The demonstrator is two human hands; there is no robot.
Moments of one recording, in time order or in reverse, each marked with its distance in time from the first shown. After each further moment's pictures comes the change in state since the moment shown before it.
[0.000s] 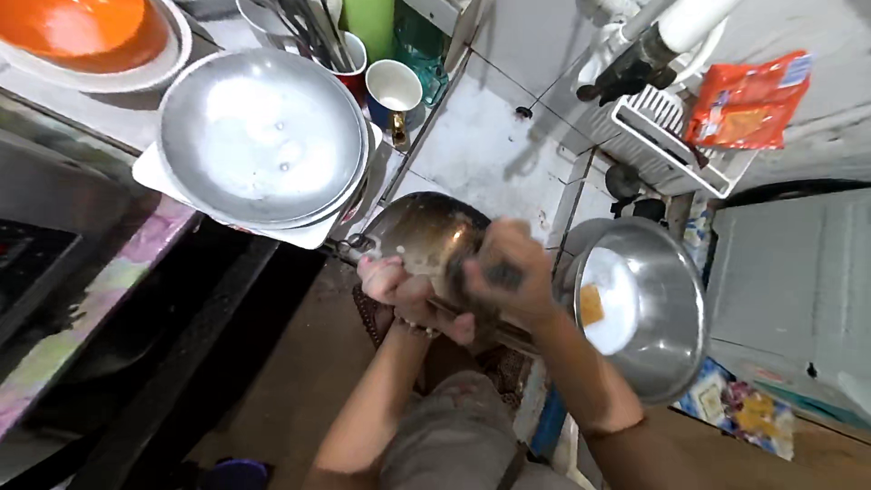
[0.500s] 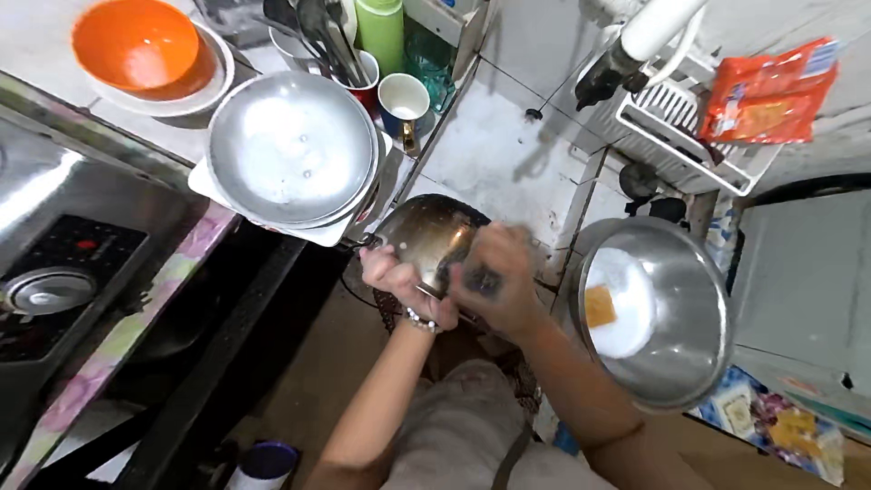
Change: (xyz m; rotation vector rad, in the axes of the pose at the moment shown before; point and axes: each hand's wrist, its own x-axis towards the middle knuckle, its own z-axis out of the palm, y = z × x) left_hand -0.002 0.001 0.011 0.087 0.051 -0.139; right_hand 0.002 -0.013 0.003 0.005 0.048 0.093
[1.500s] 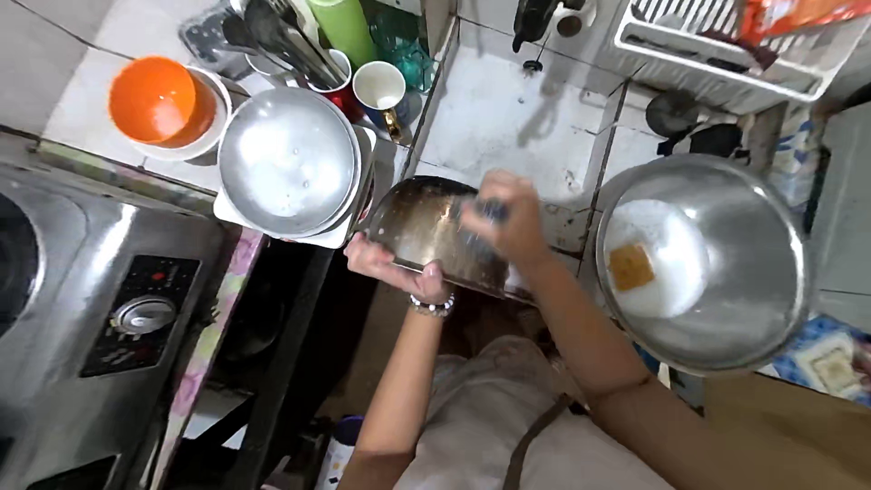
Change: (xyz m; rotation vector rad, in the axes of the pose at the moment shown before) left_hand -0.005 -0.014 -0.008 0.018 -0.042 0.007; right_hand 0.005 0.029 -0.003 0.010 0.098 0.128
